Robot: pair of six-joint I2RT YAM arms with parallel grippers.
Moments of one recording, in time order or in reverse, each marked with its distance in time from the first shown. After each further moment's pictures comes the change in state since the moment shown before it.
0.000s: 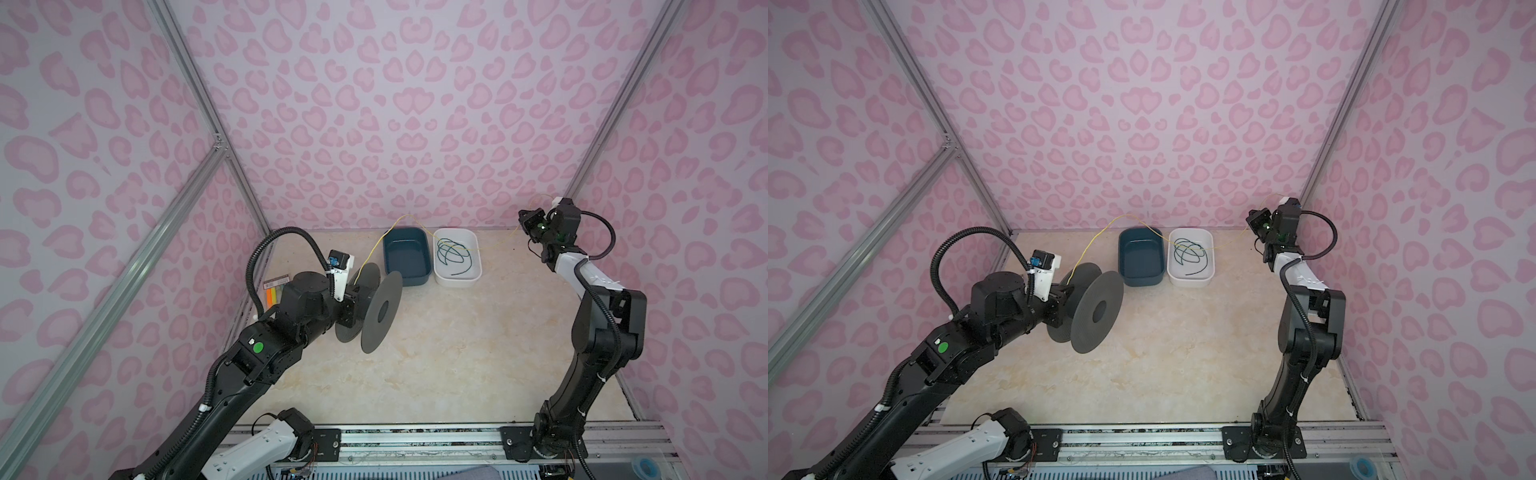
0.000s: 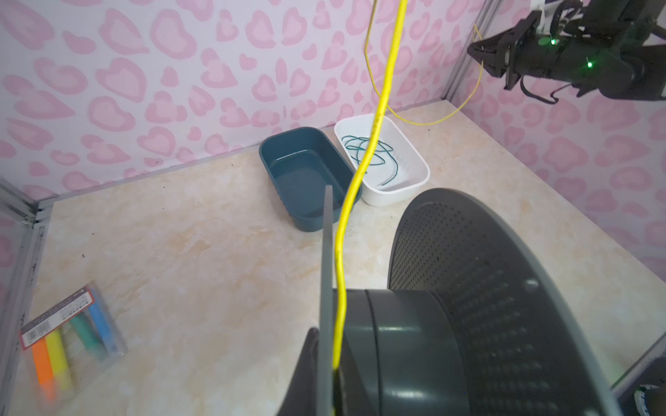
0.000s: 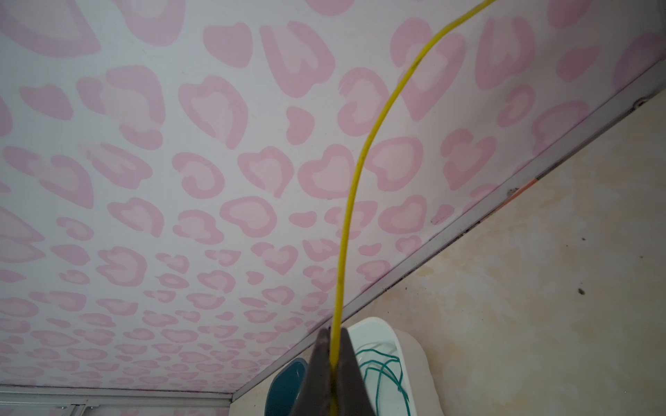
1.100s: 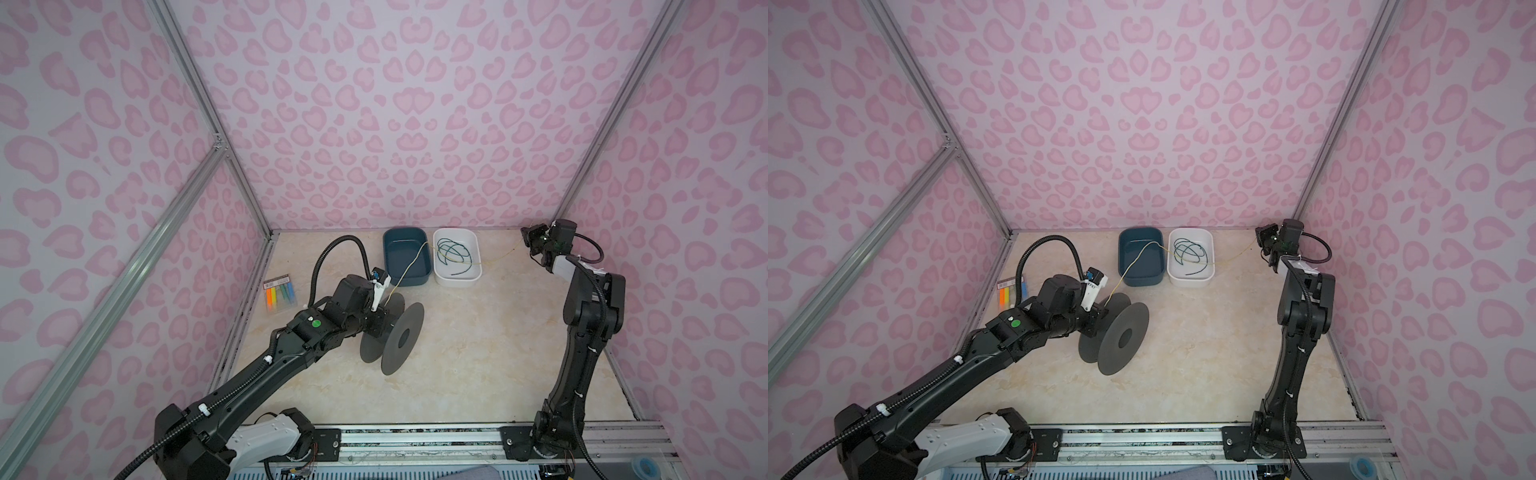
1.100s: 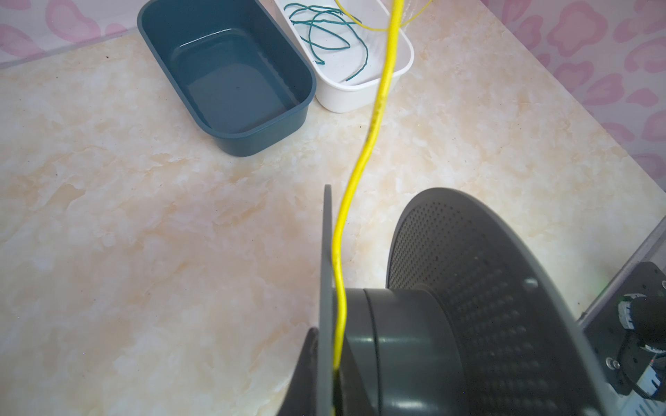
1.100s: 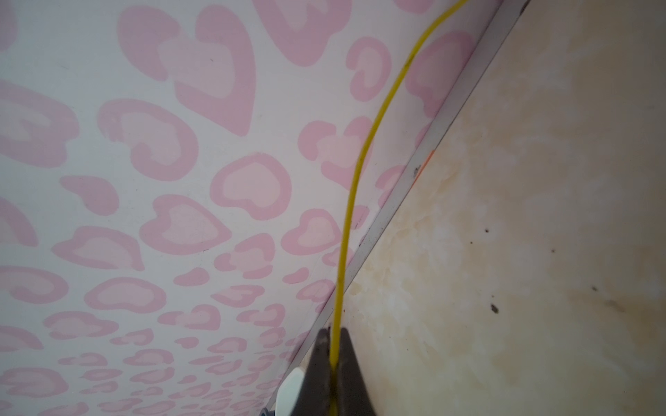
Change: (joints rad) left arm -0.071 0.229 -0.173 0.122 0.153 -0.026; right arm -0.107 0.368 0.185 0.072 -0.113 0.234
